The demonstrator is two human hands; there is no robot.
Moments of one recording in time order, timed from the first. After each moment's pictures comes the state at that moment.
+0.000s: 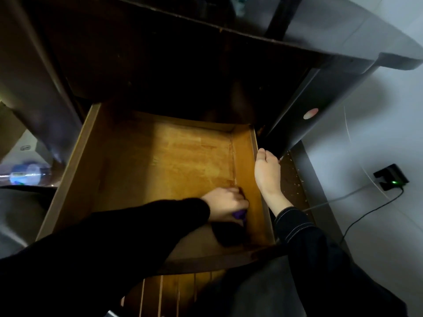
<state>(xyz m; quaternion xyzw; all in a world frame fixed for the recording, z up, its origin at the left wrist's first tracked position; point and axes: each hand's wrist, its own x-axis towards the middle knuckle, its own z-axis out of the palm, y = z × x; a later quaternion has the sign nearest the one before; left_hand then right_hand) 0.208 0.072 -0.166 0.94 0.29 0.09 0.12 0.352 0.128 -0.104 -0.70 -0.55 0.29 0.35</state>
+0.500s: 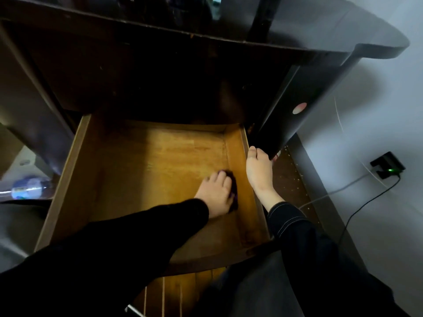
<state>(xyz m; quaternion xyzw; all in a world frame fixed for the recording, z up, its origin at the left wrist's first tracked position) 0.219 0.075 -0.173 0.83 0.55 0.08 0.07 0.353 0.129 -0.108 -0.71 -0.55 0.28 0.34</state>
